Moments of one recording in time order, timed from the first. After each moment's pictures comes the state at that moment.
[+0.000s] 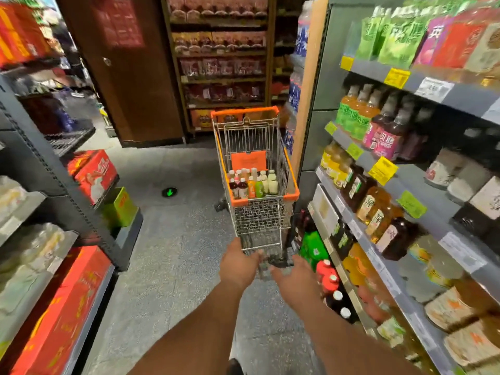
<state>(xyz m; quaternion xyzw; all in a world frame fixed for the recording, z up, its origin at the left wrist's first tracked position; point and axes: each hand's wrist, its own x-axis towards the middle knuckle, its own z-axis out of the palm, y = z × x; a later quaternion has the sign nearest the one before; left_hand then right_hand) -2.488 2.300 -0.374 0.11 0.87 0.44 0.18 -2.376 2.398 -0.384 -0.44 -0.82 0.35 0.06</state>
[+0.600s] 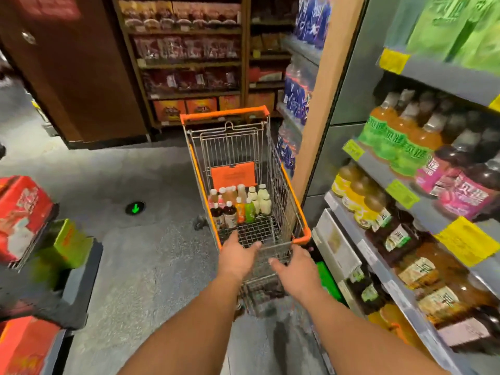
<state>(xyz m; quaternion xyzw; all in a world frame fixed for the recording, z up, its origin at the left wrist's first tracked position) -2.809 2.487 -0.409 0.16 0.87 0.41 0.24 -2.673 2.574 -0.392 -0.47 -0.82 0.32 0.05</state>
